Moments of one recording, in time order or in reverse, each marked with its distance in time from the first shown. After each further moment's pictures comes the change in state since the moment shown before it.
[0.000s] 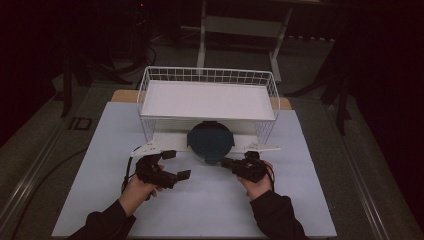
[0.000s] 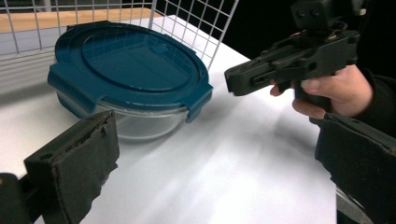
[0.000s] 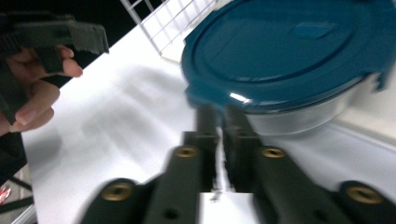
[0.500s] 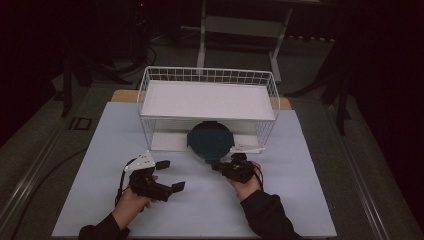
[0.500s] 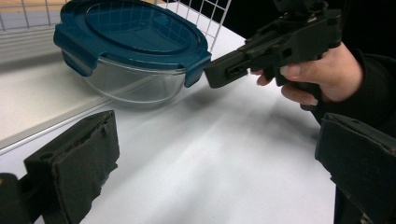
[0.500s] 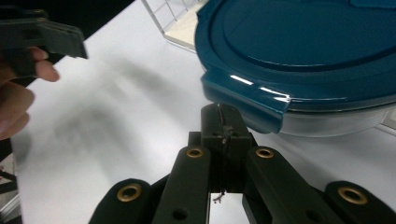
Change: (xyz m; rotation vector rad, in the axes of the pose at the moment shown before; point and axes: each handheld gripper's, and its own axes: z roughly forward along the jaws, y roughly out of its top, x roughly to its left) left arm -0.009 -0.027 -0.012 0.010 0.037 0.009; right arm 0.012 -0.003 0.032 0.077 -0.007 -0.034
